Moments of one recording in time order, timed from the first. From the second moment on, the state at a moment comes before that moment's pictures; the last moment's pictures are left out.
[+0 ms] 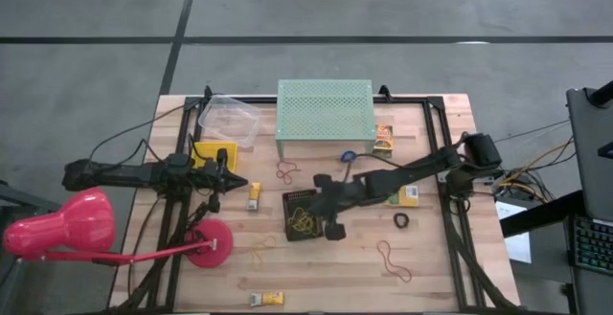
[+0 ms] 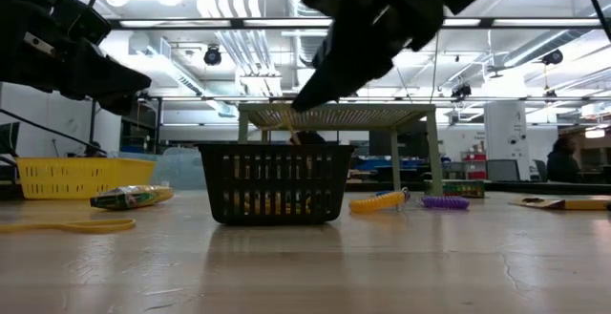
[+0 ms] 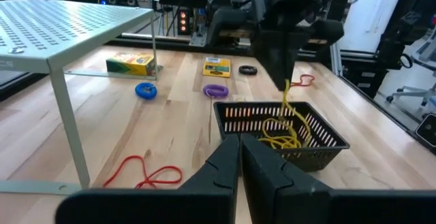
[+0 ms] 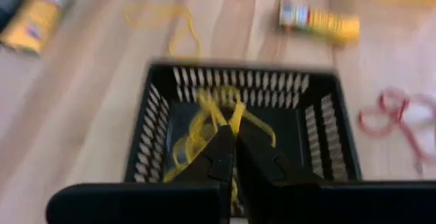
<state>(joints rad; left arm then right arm) 0.00 0.20 0.00 0.03 0.04 -0.08 0.20 1.80 1.15 -0.11 0.00 0.03</state>
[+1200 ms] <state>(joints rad) 0.00 0.23 0.00 0.03 0.04 -0.08 0.17 2.00 1.35 -0.35 -0.09 0.07</state>
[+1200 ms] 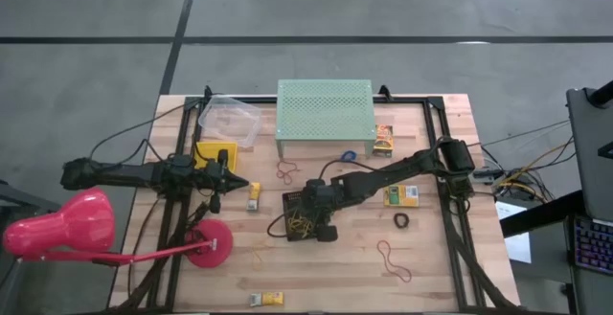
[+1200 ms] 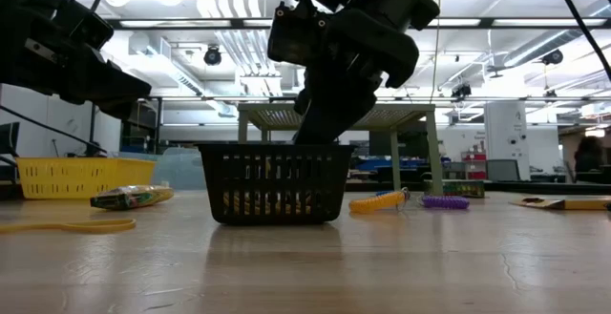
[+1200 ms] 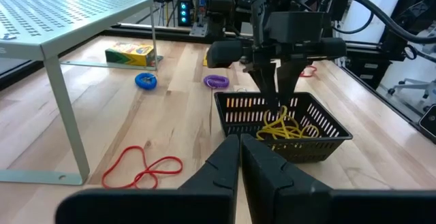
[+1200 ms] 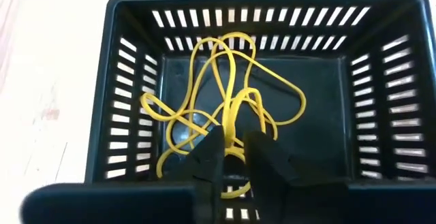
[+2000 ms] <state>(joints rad) 0.00 0.23 0.00 0.03 0.04 -0.08 0.13 1.95 1.36 -0.35 0.03 0.05</state>
